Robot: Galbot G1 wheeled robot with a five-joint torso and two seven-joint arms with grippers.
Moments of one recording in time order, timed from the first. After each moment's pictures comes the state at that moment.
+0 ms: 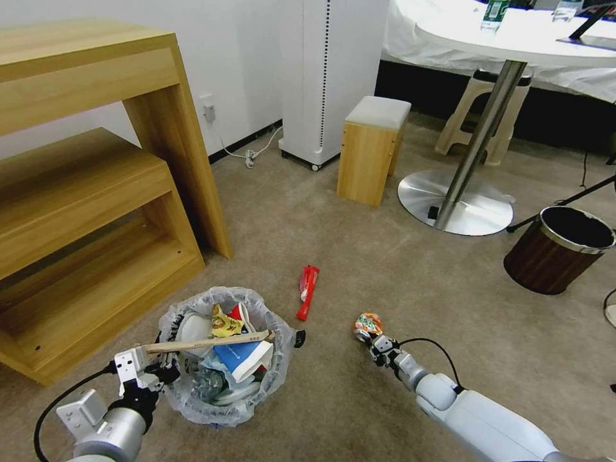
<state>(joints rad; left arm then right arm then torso) 1.79 -1.43 -0.80 -2.32 -0.65 0.46 -0.05 -0.76 1.00 -0.47 0.96 0.34 0.25 0.05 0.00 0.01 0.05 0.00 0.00</state>
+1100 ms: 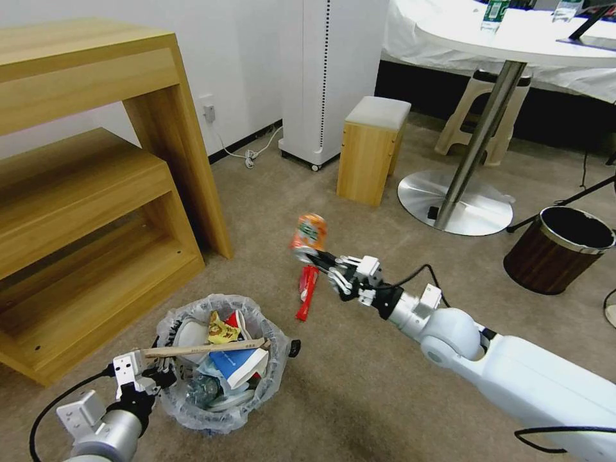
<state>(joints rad) 1.80 -1.40 -0.80 -2.30 -0.64 0.47 -0.06 -0.53 0.71 -0.55 1.90 0.84 0.39 -0.22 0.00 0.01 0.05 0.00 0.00</state>
